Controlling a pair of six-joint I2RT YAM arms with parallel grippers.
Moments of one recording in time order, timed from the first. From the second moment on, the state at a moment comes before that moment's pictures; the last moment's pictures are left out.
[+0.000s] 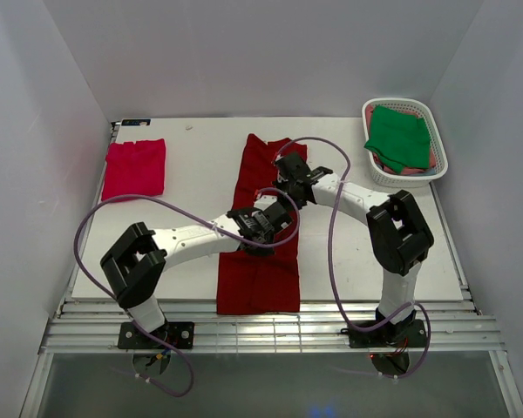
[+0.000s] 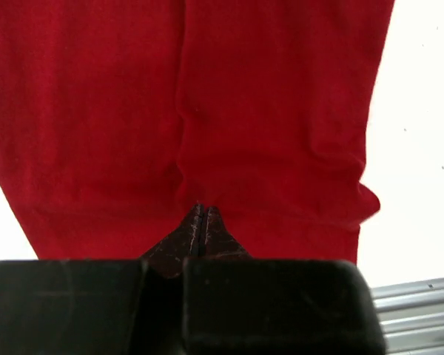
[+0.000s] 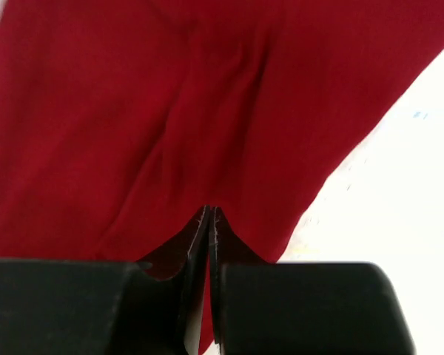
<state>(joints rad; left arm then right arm) -1.00 1.68 1.16 -0.66 -0.32 -0.78 0.64 1.89 1.40 -0.50 -0.02 0.28</state>
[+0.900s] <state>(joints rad) -0.96 1.87 1.22 -0.55 -0.40 -0.71 0.67 1.98 1.36 -0.49 0.10 0.36</state>
